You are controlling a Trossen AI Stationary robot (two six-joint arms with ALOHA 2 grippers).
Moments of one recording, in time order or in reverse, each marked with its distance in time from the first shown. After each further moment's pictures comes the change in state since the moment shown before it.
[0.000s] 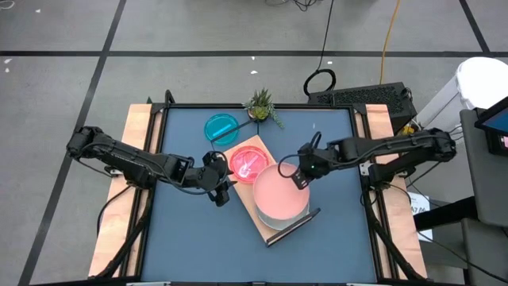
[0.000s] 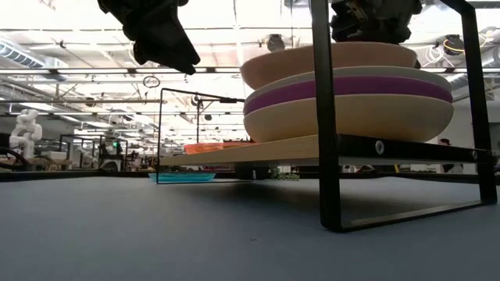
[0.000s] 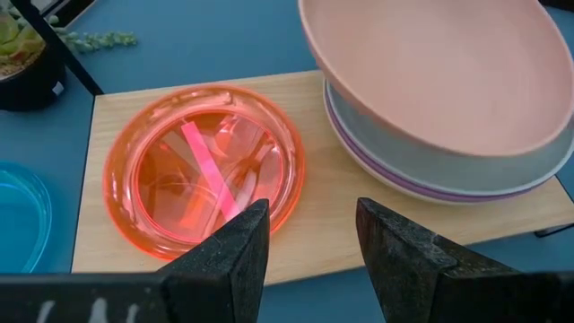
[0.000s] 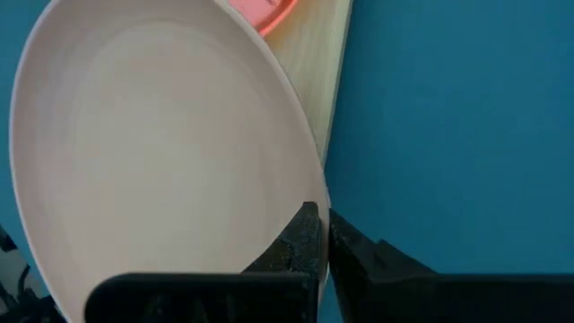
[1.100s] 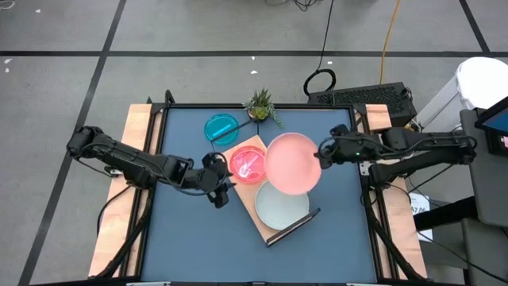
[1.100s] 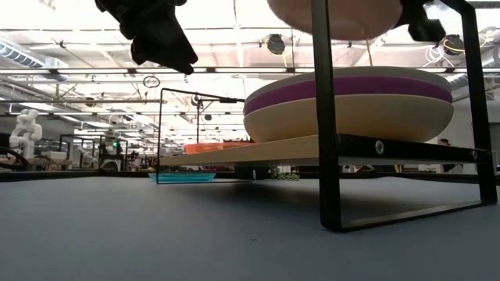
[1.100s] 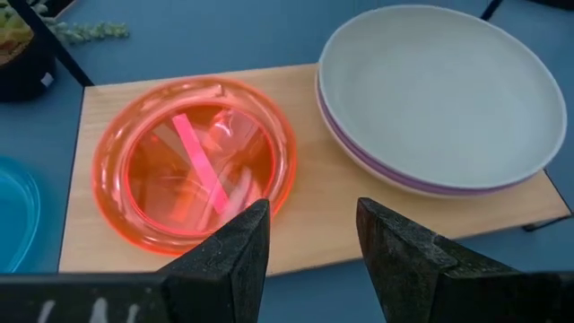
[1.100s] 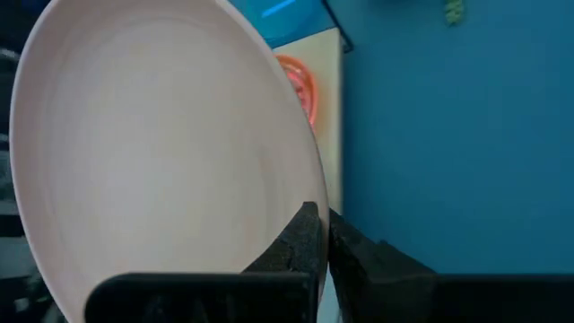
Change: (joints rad) left arm -0.016 0.000 0.000 -0.009 0.007 -0.025; right arm 0.004 -0.359 0.001 -0.055 0.215 0.151
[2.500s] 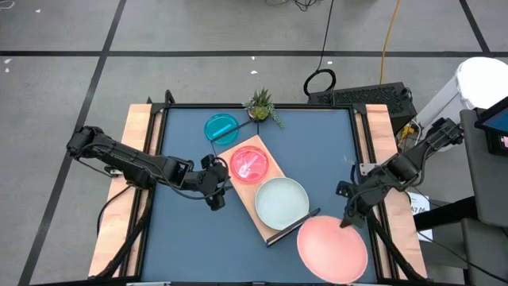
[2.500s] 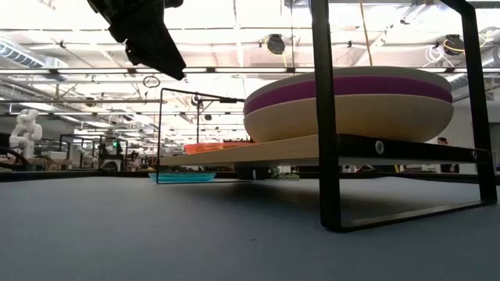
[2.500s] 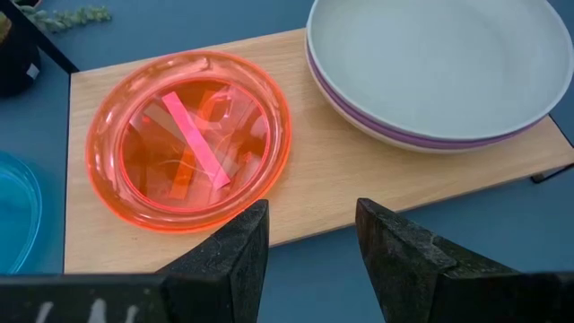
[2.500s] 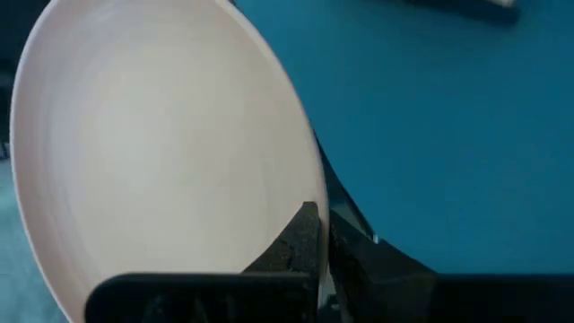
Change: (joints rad) left arm -0.018 0.000 0.000 -0.067 0.027 0.049; right arm 0.532 -0.049 -0.135 0.144 -0.494 0.323
